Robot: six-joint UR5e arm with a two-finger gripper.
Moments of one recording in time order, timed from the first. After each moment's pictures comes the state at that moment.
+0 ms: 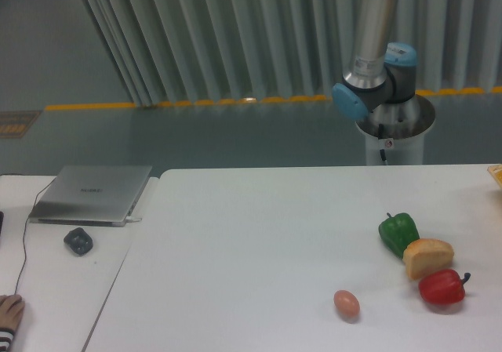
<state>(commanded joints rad) 2.91 -1.86 -1.48 -0.90 1.74 2.14</state>
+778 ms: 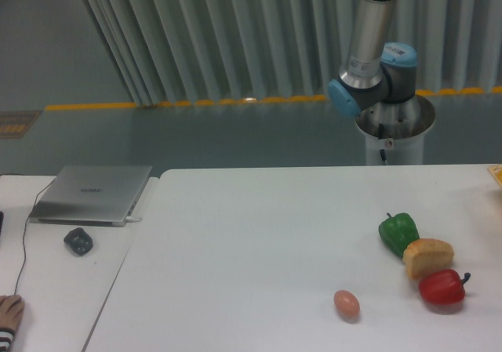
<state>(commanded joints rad) 2.82 -1.85 -1.44 -0.89 1.74 1.99</state>
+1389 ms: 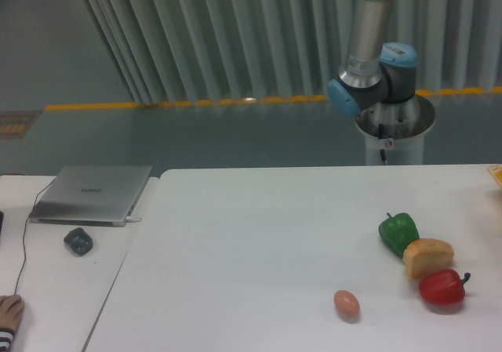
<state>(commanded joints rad) 2.82 -1.85 -1.49 -0.89 1.73 1.93</state>
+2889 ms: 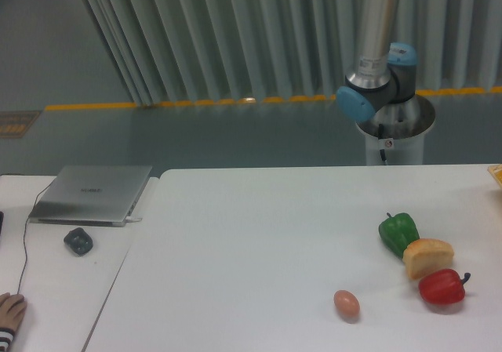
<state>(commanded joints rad) 3.13 -1.80 -1.60 -0.90 1.82 1.76</state>
